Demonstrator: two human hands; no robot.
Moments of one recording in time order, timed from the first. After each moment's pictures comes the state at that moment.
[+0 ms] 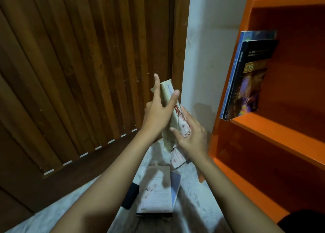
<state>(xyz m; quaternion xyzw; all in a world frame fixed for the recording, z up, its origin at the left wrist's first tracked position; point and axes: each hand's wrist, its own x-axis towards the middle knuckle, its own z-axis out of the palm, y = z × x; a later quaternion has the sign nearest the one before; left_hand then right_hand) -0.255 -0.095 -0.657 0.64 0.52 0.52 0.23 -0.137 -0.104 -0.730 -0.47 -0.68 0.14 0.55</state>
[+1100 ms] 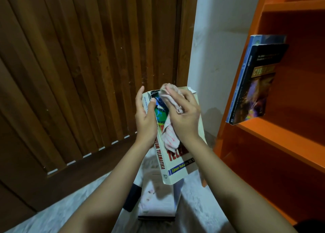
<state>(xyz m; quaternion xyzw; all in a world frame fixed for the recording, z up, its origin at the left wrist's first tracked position) -0.282 -0.097 -0.679 0.47 0.40 0.72 0.32 -0.186 -0.075 -0.674 -0.31 -0.66 0.08 0.68</state>
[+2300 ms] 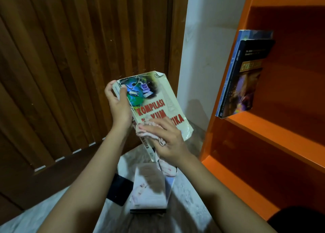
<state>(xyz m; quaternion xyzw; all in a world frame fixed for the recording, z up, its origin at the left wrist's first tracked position) -0.313 -0.079 -0.667 0.34 0.41 0.78 0.33 -0.172 -0.112 -0.732 -0.21 -0.81 0.05 0.54</state>
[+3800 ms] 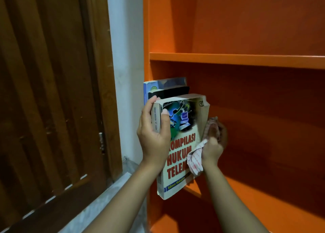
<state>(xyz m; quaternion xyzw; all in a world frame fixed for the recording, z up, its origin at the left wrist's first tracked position) -0.038 -0.015 -0.613 0.58 0.23 0.76 0.18 0.103 0.010 -0.663 -0.41 -0.28 0.11 0.86</state>
